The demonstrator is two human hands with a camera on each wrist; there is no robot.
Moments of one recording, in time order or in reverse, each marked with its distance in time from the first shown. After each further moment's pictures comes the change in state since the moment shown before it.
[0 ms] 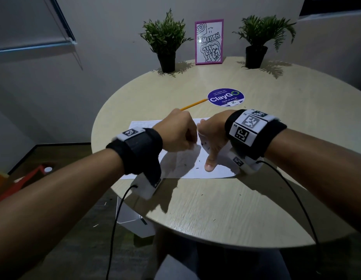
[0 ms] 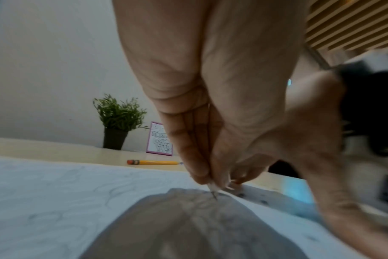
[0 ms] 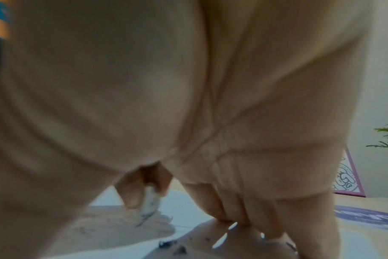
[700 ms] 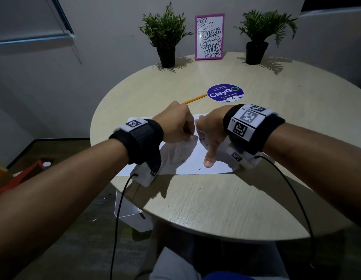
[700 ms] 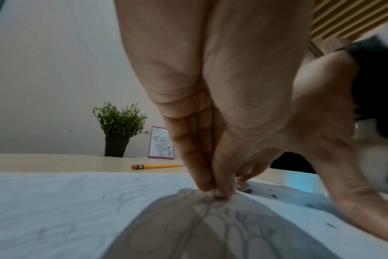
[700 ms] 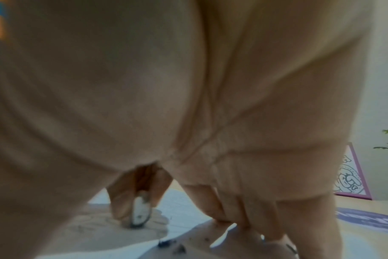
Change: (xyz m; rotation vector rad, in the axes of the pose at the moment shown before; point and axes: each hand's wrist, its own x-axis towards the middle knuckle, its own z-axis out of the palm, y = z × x) left_hand 0.006 -0.004 -0.001 0.036 0.021 -0.029; right_hand -0.003 -0.003 -0.001 -0.031 -0.022 0.002
